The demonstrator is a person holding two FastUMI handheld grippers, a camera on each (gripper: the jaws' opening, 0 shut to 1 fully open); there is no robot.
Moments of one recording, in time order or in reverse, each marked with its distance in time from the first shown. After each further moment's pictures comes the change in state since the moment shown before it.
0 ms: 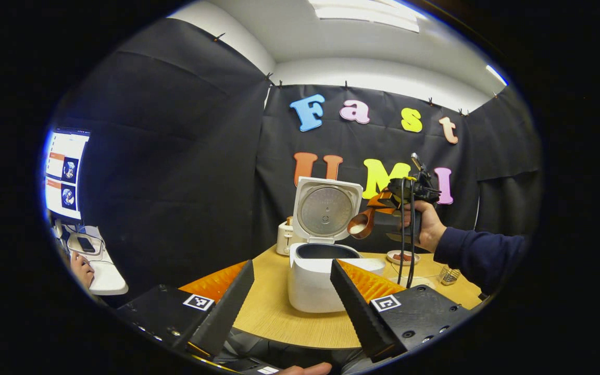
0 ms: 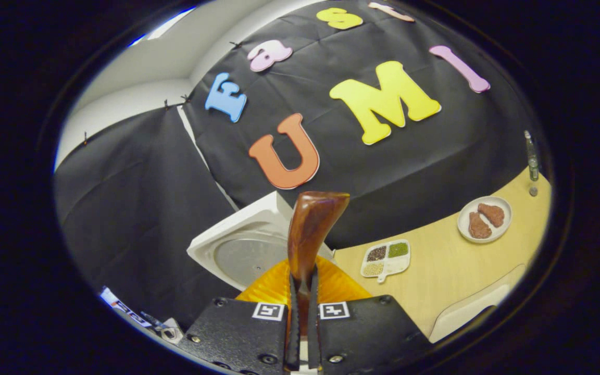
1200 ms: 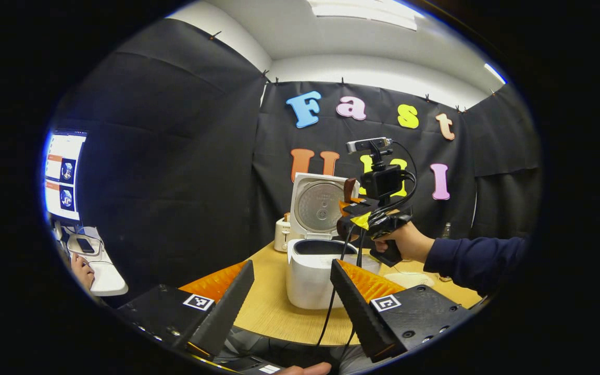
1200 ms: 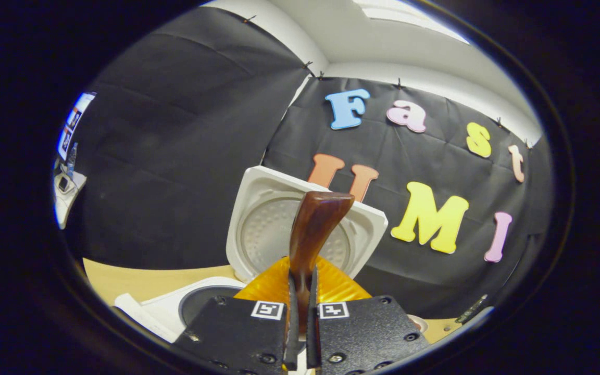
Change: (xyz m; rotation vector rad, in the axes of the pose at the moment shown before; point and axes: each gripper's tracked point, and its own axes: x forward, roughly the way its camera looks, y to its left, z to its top) left arm -0.004 -0.007 -0.001 0.022 0.017 -0.010; right arm -0.013 0.065 -0.048 -0.804 -0.236 -0.106
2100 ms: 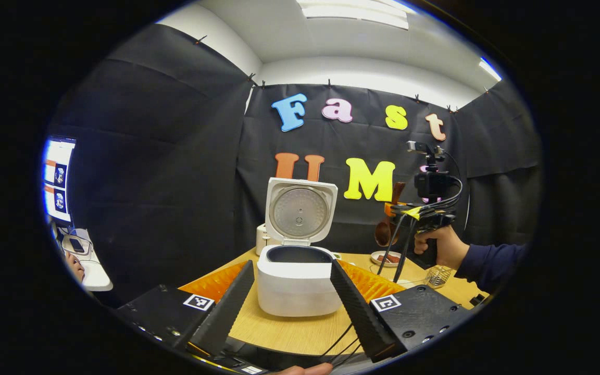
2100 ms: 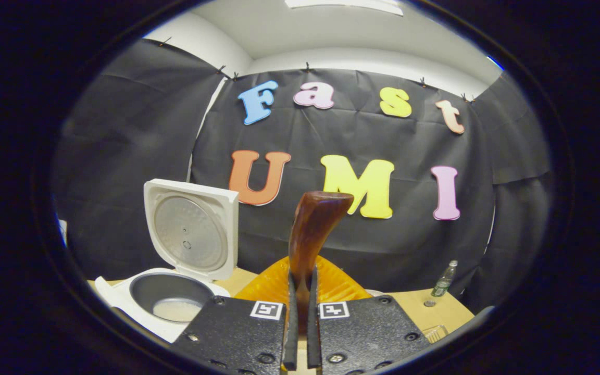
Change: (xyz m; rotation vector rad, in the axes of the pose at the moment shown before) left arm 0.021 -0.077 0.012 -0.009 -0.027 -0.049; right arm -0.089 -0.205 -0.032 0.198 0.048 -0.234
